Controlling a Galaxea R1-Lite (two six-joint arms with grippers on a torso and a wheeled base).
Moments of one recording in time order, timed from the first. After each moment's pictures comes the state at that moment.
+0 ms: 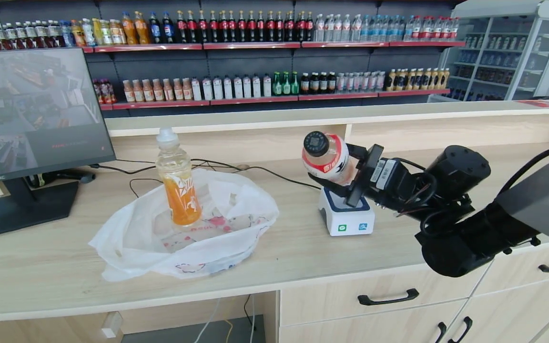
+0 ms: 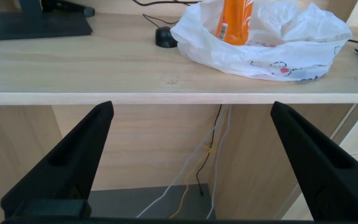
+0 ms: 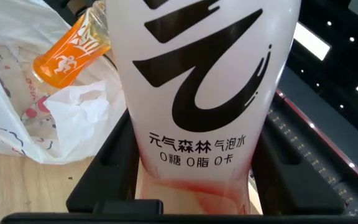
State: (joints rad) left arm 0.00 0.00 0.00 0.00 0.00 0.00; right arm 0.37 2.11 -0.95 -1.57 0.75 -0.70
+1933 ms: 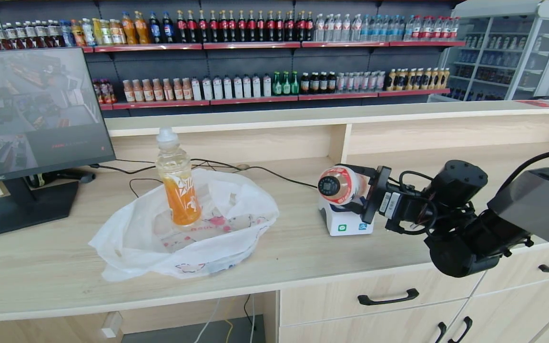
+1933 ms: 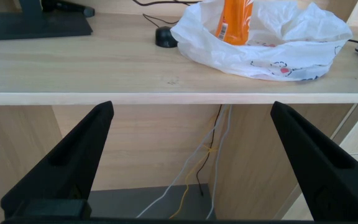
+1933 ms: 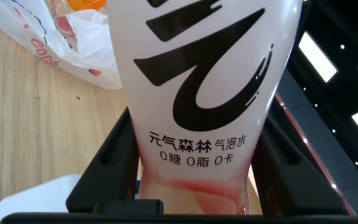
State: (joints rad) left arm 0.00 0.00 0.00 0.00 0.00 0.00; right arm 0.24 2.21 -0.93 -1.57 0.92 -0.92
